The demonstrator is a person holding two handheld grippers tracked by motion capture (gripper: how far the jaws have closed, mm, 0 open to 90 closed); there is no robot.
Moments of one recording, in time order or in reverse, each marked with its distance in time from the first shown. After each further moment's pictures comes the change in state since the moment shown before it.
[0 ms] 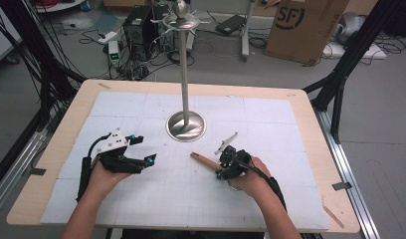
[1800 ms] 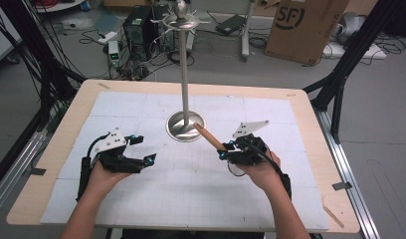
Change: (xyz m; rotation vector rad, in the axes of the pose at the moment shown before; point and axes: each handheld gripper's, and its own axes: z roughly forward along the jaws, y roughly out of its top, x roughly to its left) left arm 0.000 0.001 -0.002 -0.016 -0.019 -0.023; right arm -0.013 -0.002 -0.064 -0.429 0.004 0.048
